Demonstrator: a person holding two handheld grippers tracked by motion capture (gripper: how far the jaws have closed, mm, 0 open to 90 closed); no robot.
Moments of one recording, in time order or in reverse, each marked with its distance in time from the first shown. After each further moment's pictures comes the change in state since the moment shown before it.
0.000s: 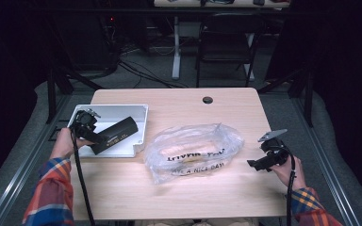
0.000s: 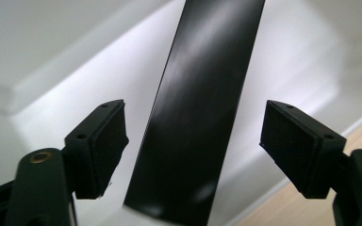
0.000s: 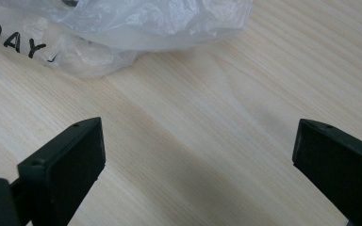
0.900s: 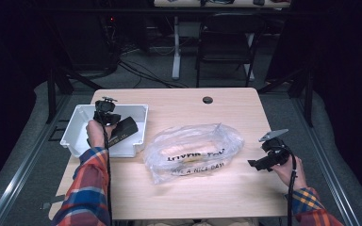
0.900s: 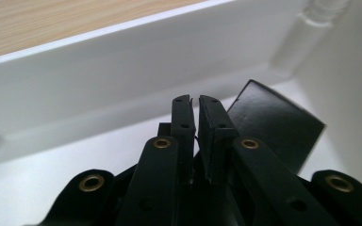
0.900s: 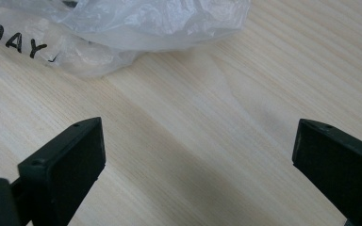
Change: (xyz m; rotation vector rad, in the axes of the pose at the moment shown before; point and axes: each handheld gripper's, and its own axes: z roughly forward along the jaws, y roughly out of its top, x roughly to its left) left arm -0.017 0.058 0.053 -0.126 0.185 -0.293; right arm -0.002 -0.001 -0.001 -0.006 0.013 0.002
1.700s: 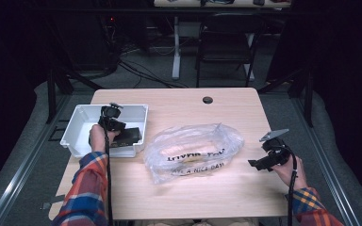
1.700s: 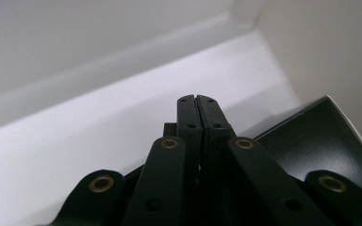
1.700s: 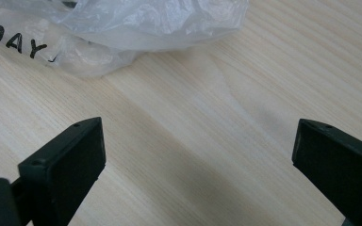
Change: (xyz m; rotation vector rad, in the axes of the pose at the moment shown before) left arm -0.012 -0.015 0.003 0.092 -0.104 0.064; right arm -0.001 0.000 -0.001 -0.001 -0.004 0.002
